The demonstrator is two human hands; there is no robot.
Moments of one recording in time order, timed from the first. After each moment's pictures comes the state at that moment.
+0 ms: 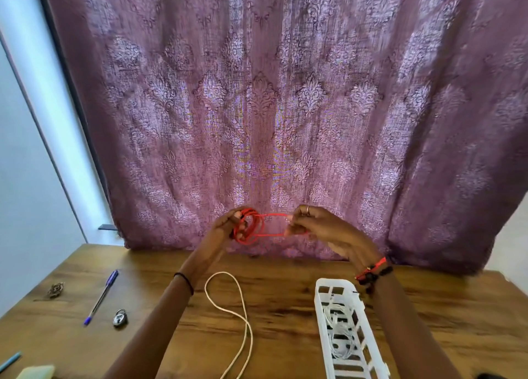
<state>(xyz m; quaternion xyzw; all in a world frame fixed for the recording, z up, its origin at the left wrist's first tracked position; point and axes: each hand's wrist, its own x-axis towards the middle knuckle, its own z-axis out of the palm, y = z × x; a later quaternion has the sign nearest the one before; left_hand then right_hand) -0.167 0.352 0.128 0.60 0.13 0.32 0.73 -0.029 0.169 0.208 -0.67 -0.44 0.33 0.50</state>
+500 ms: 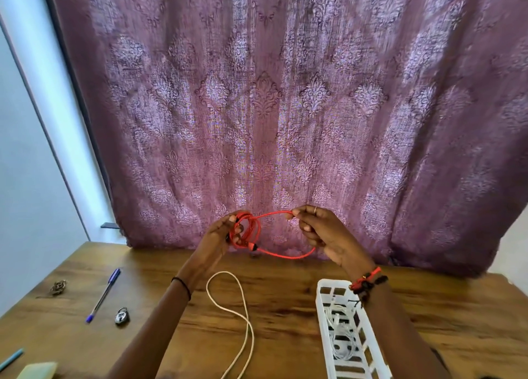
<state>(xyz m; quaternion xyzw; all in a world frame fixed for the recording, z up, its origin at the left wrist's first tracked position) -0.175 0.354 0.119 0.52 0.12 0.32 0.78 -0.029 0.176 0.188 -0.60 -0.36 0.34 0.63</state>
